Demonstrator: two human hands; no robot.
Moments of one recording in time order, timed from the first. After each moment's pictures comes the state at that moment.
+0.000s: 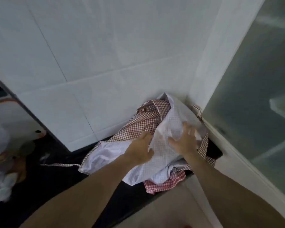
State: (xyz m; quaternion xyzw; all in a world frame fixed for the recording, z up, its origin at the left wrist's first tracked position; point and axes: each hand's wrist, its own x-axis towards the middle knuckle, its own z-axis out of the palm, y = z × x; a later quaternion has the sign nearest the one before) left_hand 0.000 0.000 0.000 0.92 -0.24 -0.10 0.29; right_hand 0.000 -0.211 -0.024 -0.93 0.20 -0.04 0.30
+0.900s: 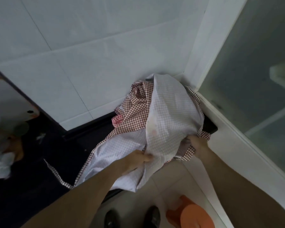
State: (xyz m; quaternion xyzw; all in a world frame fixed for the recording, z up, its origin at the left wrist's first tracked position) left_hand -0.088 0.012 -0.050 0.70 0.05 -0.48 0.53; right_hand -0.076 -0.264 -0.086 -0.67 0.46 0.09 0.58
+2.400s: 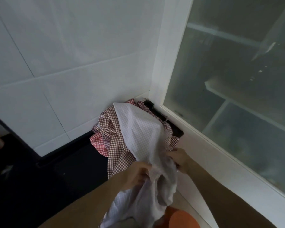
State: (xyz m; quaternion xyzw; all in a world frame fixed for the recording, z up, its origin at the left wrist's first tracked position) left_hand -0.132 -0.026 -0.028 0.60 0.00 -0.56 0.58; right_hand -0.175 -0.239 -0.005 -0.69 0.34 0.10 0.62
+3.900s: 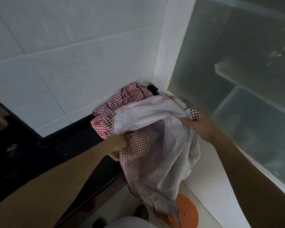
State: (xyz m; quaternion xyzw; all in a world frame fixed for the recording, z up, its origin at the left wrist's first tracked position) left_hand -0.069 0.010 -0.010 0.82 0.04 -0.46 0.34; right_hand -0.166 -0.299 0.066 -0.82 0.20 -0.05 0.54
